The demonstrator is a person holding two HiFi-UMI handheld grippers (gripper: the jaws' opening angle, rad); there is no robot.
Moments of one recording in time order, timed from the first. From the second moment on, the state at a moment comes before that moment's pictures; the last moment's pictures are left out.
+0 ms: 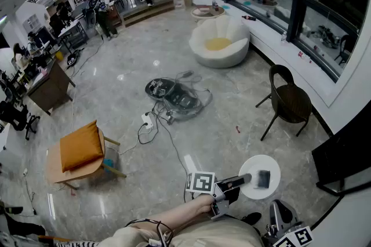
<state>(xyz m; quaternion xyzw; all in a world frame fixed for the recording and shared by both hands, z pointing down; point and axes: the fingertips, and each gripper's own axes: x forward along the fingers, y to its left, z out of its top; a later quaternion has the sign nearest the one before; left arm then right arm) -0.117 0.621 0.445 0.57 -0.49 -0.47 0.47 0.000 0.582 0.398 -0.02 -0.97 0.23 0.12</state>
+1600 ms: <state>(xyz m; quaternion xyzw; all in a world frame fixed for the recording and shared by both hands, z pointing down) -0.080 0.504 0.432 0.55 -0.45 -0.48 0.51 0.032 0.466 0.397 0.02 -0.96 0.23 0.14</state>
